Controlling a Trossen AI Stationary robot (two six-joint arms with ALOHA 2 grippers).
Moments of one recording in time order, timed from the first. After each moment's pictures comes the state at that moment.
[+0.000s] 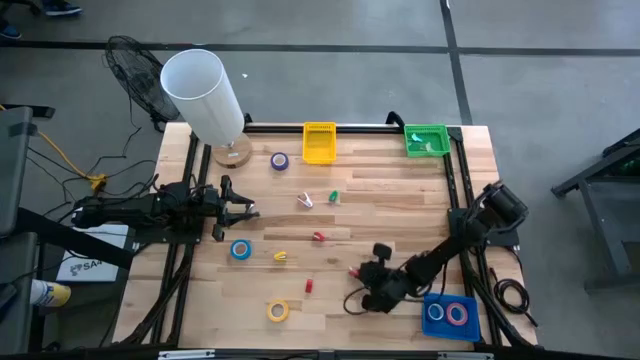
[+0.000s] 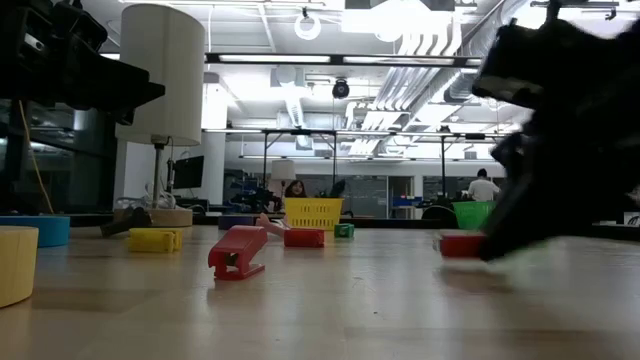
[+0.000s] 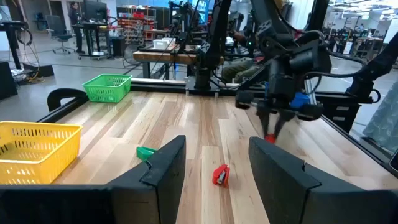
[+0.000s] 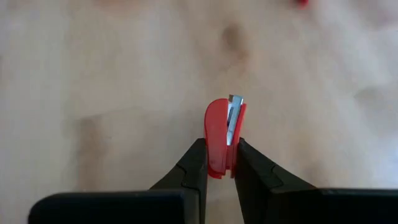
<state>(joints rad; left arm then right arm) 0.01 0.01 0.01 0.00 0.02 -0.06 0.62 1.84 0.88 -0.10 0.57 0.73</state>
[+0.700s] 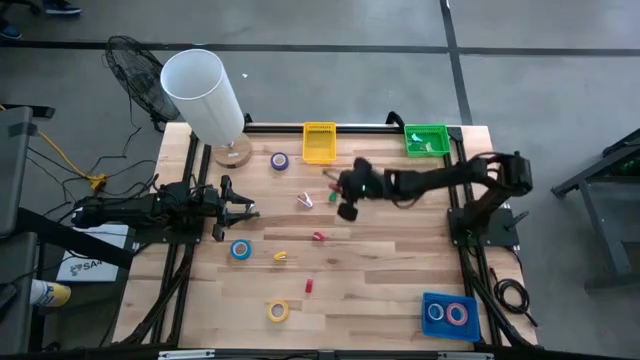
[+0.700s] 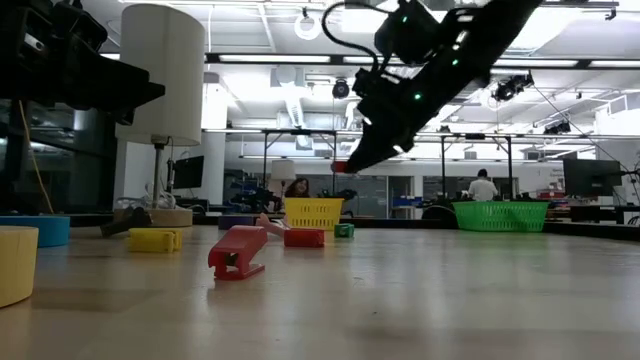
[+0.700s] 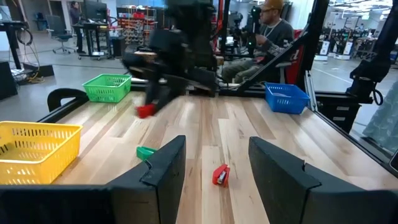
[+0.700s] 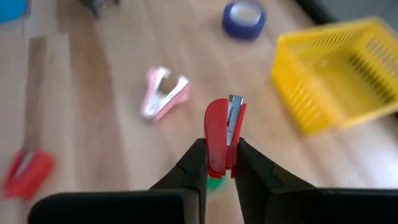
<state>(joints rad) 0.01 0.01 0.01 0.00 0.01 -0.06 -0.15 1.64 0.88 0.08 0.19 0.05</state>
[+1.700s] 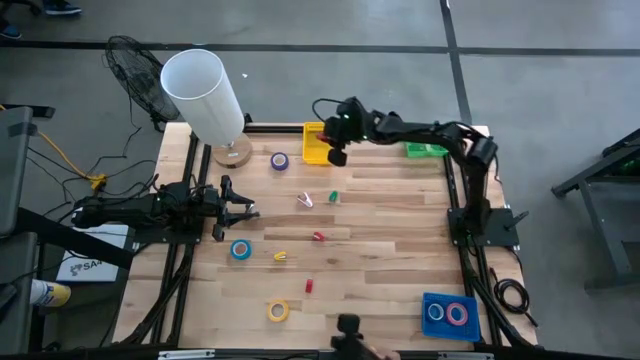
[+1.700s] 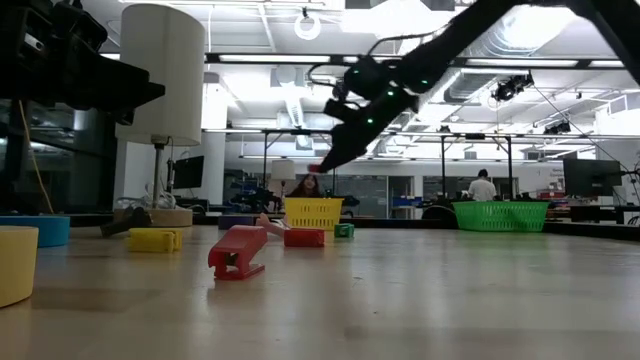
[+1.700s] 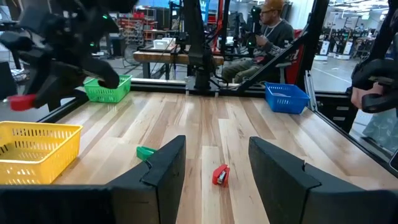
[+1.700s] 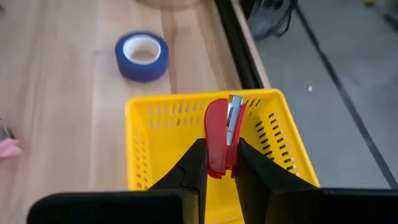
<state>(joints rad) 0.01 0.01 0.01 0.00 0.01 -0.06 -0.57 1.95 1.38 -0.11 -0.17 -0.39</state>
